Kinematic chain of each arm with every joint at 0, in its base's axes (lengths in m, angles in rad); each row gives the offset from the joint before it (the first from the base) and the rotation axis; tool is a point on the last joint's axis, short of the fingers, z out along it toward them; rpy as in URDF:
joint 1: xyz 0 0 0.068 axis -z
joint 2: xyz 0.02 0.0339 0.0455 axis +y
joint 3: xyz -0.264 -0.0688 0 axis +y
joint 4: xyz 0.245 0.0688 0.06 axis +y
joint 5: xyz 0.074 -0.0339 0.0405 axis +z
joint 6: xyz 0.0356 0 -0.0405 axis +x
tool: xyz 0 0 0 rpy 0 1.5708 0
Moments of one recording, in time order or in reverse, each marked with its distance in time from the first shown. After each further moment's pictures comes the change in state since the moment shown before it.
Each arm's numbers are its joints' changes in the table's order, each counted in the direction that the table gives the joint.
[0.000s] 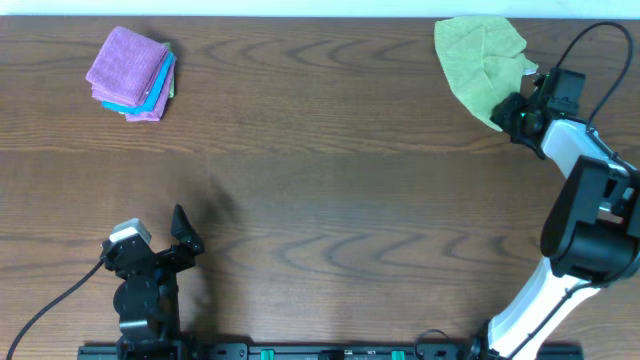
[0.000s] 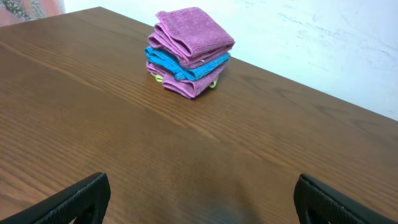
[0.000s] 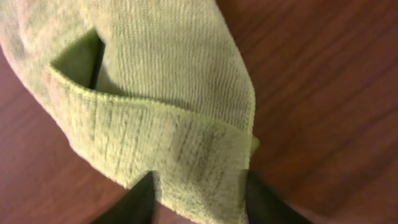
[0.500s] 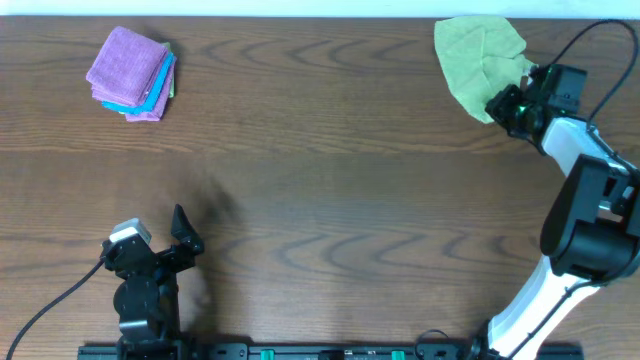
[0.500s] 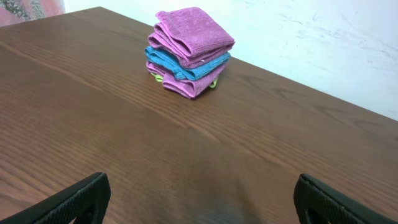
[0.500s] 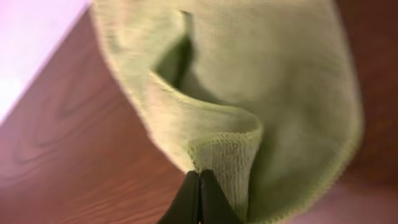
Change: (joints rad) left arm 0.000 0.000 0.000 0.000 0.000 0.000; right arm -0.004 0.006 -0.043 -0.019 0.239 0.032
